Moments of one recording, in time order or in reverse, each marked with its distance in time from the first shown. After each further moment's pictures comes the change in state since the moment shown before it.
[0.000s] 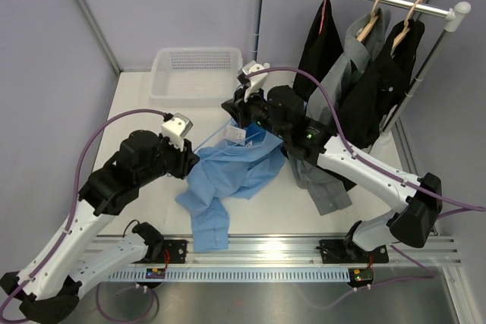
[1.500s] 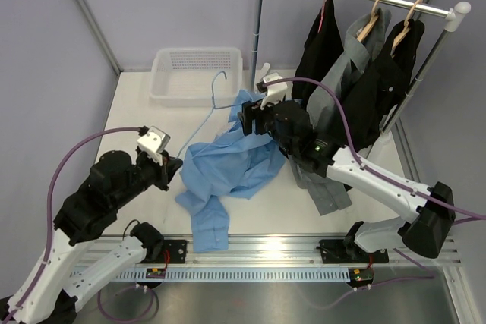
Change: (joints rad) left arm 0.000 -0.192 -0.023 -0.048 -0.048 0.027; right arm 0.005 -0.132 -0.179 -0.019 0.291 0.054
